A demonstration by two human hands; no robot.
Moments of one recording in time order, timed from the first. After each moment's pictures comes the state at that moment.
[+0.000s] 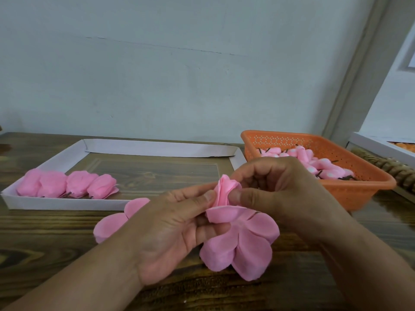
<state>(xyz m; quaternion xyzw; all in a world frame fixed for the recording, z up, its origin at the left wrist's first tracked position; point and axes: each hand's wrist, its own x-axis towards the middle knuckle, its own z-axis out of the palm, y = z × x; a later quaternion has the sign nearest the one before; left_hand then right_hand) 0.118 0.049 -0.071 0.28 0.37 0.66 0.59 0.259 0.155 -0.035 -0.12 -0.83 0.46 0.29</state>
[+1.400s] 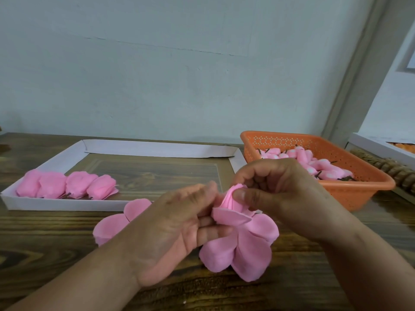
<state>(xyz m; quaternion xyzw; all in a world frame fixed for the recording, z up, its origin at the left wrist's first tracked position) 0.114 0.046 -0.074 0.38 0.34 0.64 0.58 0.261 0.161 -0.035 -0.12 -0.86 0.42 0.27</state>
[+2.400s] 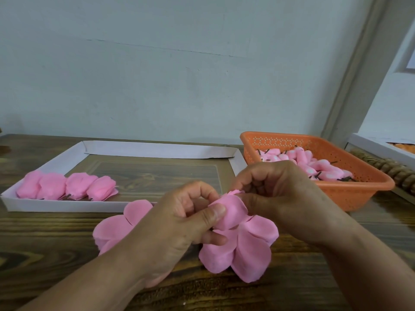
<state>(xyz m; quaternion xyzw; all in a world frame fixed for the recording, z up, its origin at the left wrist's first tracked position) 0.118 0.046 -0.079 0.46 0.47 0.62 0.43 0.262 0.158 -0.035 -0.13 -0.87 0.40 0.26</state>
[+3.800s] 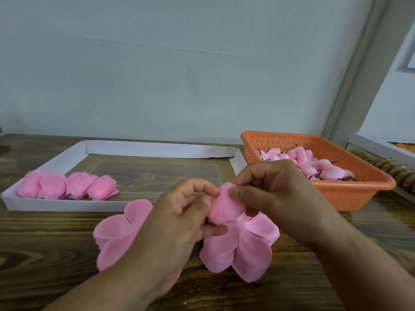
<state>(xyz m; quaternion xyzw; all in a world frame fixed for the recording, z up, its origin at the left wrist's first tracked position) 0.127 0.051 -0.086 0.40 0.49 0.69 0.35 0.255 0.154 -0.038 -0.18 -0.84 0.42 0.29</state>
